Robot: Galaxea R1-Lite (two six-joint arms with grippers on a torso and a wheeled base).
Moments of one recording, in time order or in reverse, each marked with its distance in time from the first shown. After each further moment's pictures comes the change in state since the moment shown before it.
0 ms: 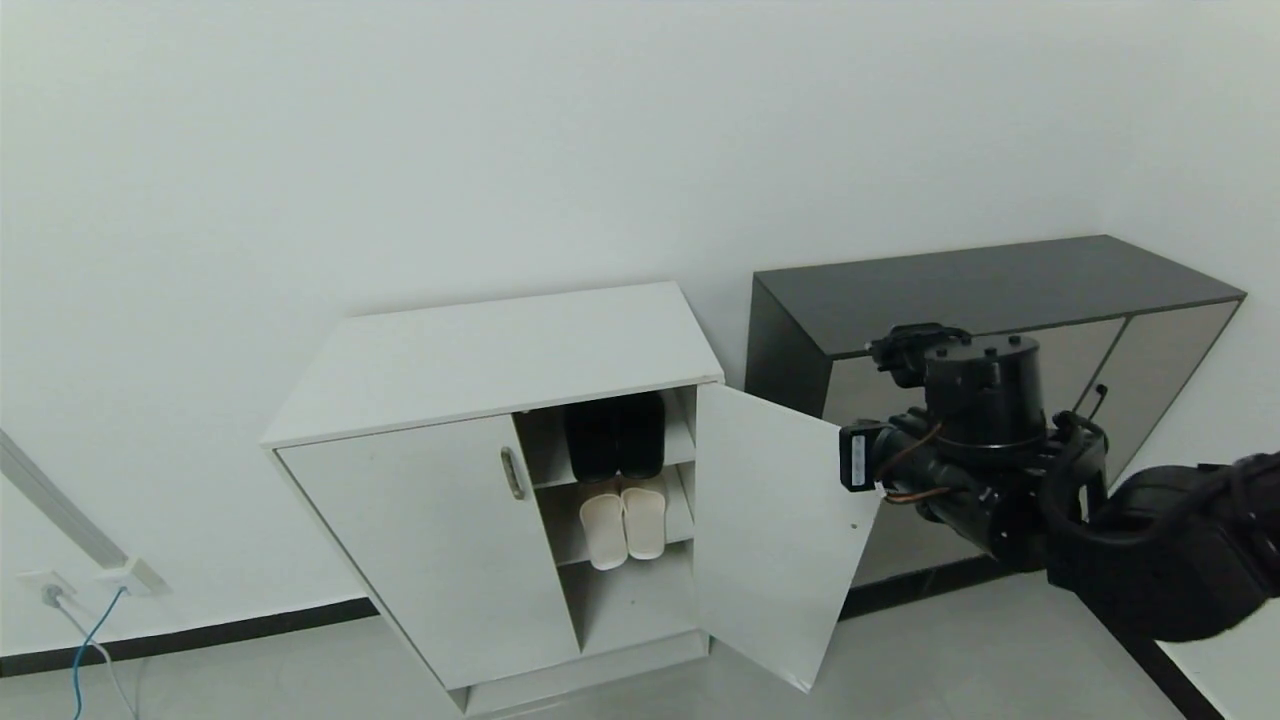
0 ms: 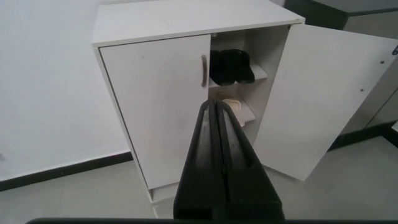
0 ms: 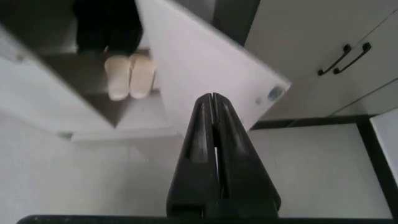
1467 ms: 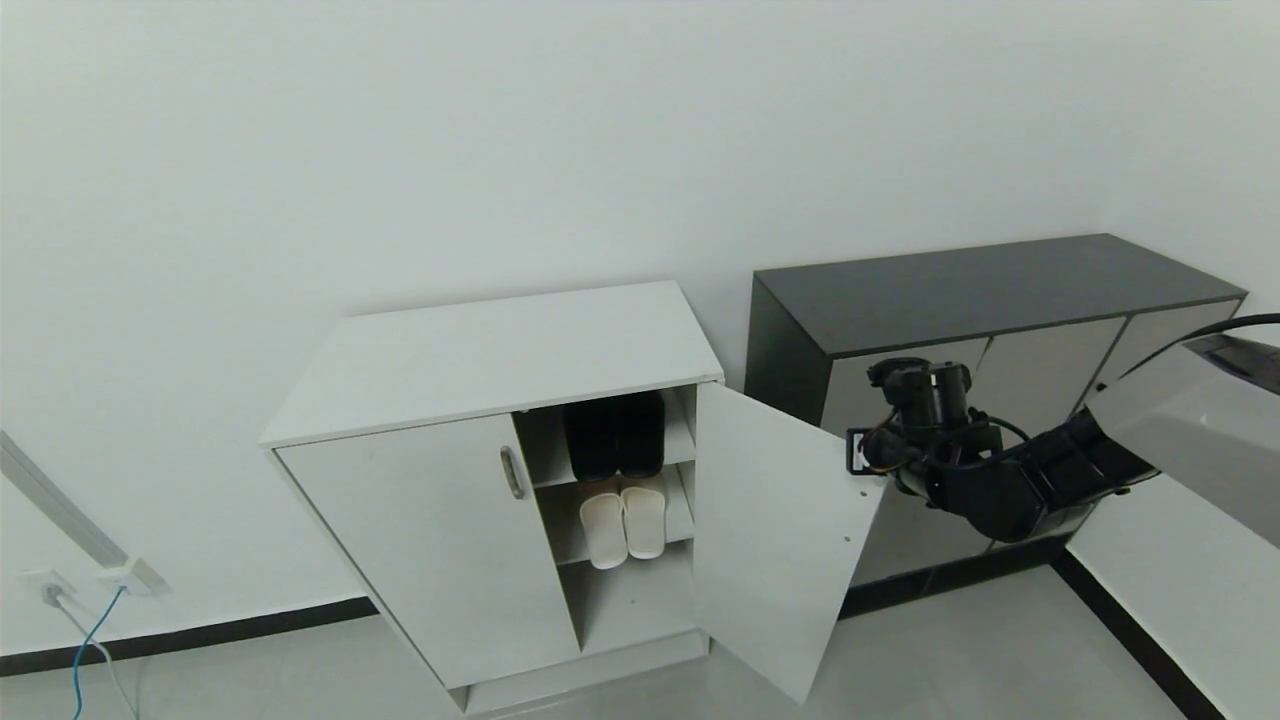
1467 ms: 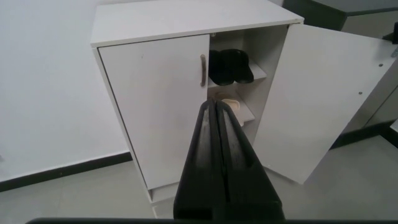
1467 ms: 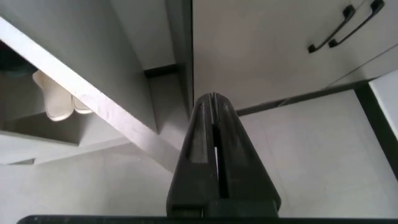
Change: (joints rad) left arm 0.000 0.000 0.000 0.000 0.000 0.001; right arm -0.241 0.385 -0.266 -0.020 0.133 0.010
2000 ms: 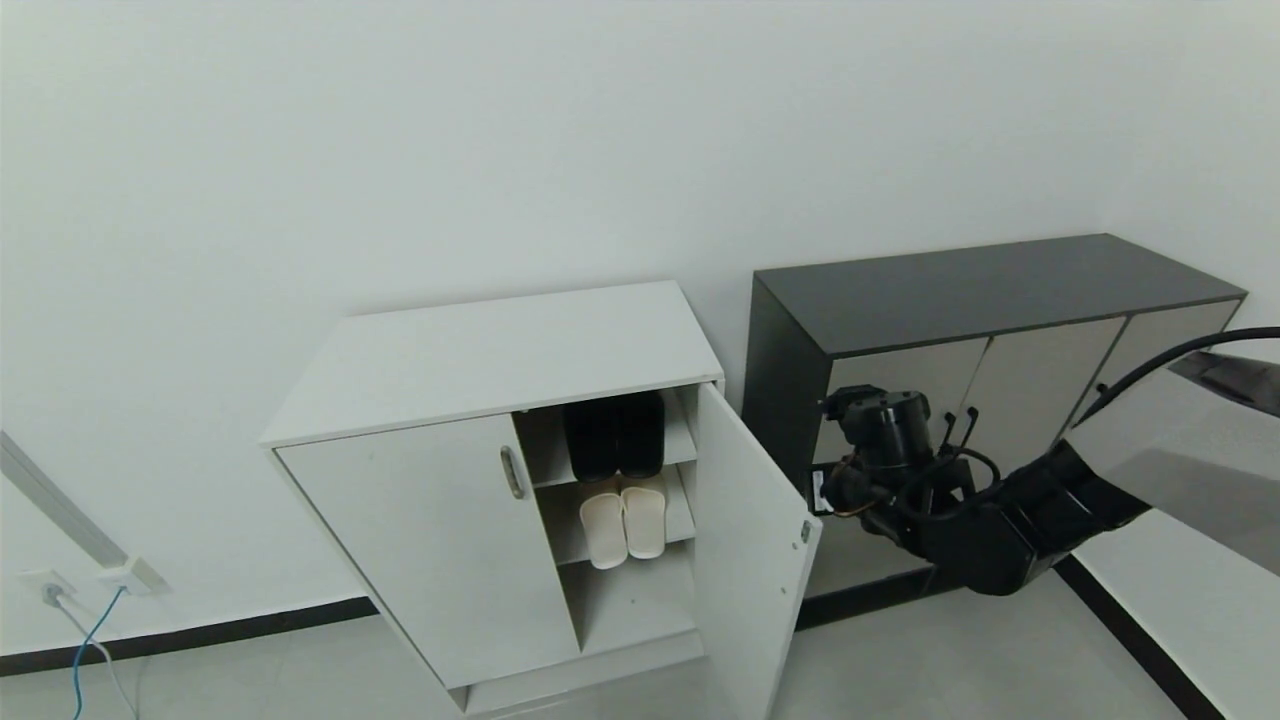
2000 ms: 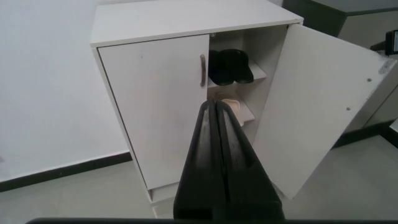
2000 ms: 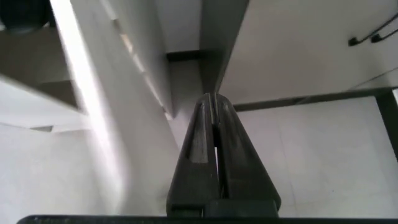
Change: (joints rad) left arm -0.001 0.000 0.000 0.000 0.000 0.000; right arm 0.153 -0.048 0.122 -0.035 -0.016 0.001
